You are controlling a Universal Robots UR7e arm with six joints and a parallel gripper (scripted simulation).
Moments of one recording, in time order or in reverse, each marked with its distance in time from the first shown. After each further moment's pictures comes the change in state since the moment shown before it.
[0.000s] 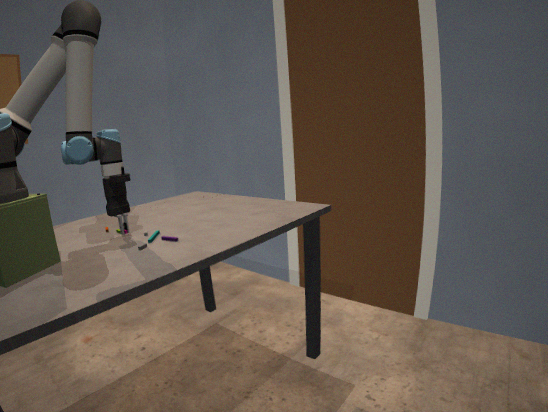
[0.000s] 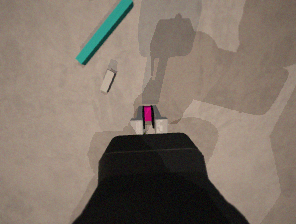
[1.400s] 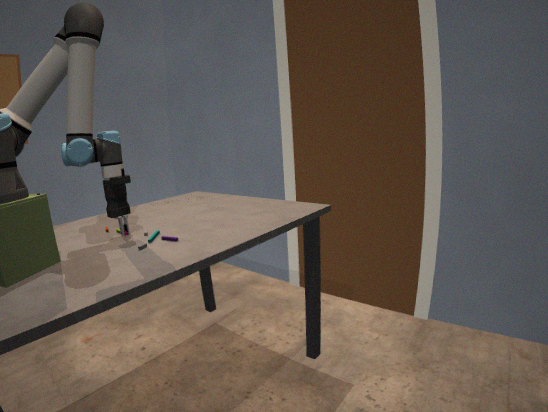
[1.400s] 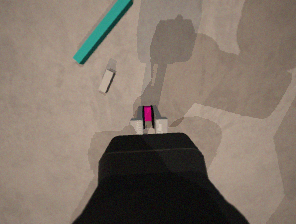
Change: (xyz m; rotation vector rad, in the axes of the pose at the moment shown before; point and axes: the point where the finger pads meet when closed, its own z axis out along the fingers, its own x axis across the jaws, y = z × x) arm 0.000 0.000 0.006 0.000 0.000 0.000
